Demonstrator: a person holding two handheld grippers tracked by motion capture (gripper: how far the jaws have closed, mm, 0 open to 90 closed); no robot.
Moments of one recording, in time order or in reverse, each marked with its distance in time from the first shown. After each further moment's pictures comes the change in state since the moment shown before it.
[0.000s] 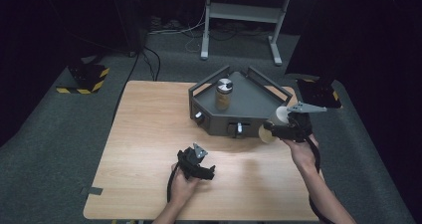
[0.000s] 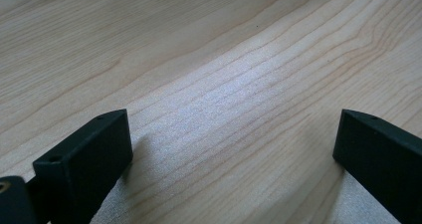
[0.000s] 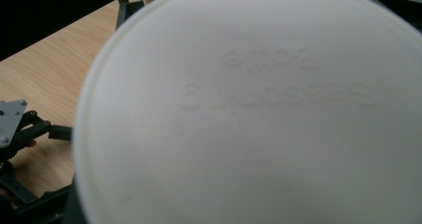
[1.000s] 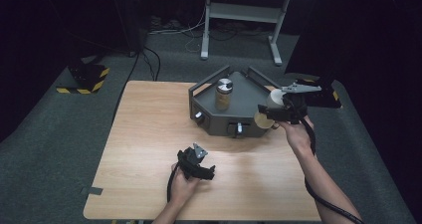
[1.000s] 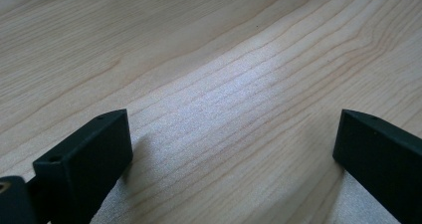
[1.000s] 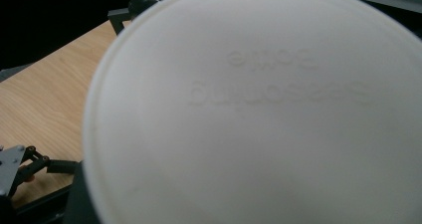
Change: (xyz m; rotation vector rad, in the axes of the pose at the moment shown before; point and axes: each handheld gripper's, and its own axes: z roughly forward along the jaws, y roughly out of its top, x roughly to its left) left arm 0.000 0.000 0.000 0.000 0.000 0.000; right arm -0.002 0.051 0.017 0.004 0.002 -0.011
